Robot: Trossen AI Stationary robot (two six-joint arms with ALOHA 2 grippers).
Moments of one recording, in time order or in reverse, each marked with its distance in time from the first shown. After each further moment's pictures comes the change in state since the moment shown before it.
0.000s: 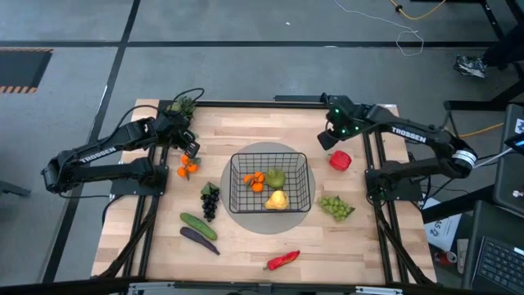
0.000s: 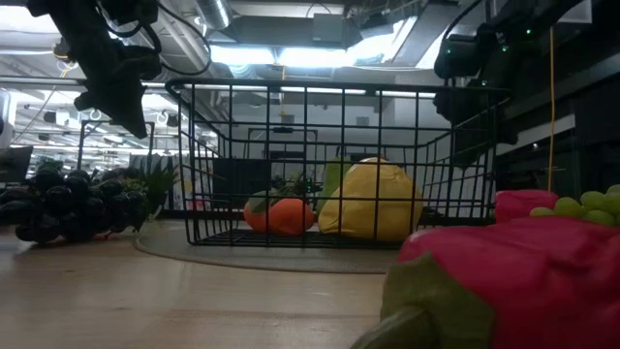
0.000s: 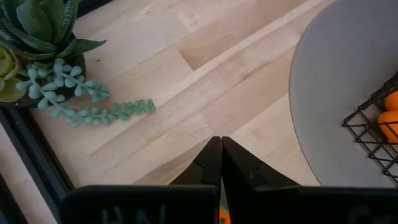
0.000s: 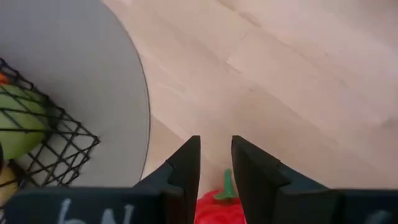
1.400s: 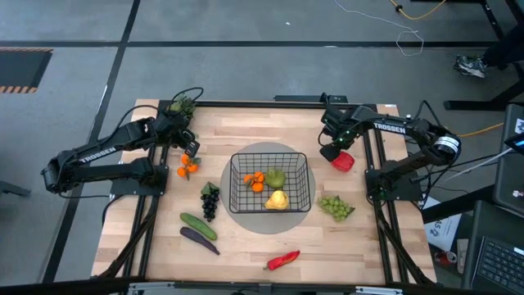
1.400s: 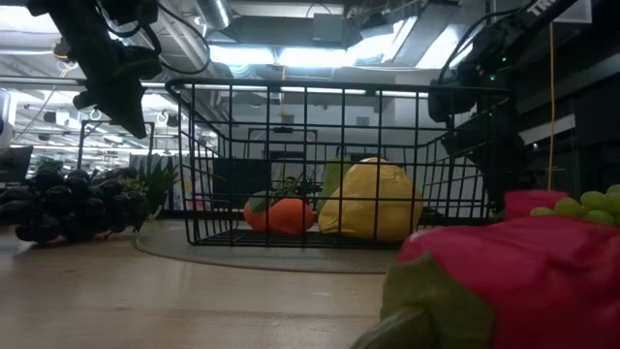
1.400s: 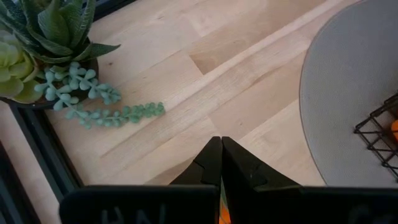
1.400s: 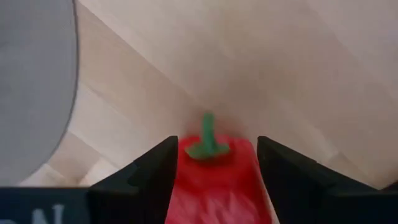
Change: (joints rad) left arm 0.000 0.000 0.000 0.000 -0.040 0.000; right arm 0.011 0.206 -0.002 -0.193 0.021 -0.117
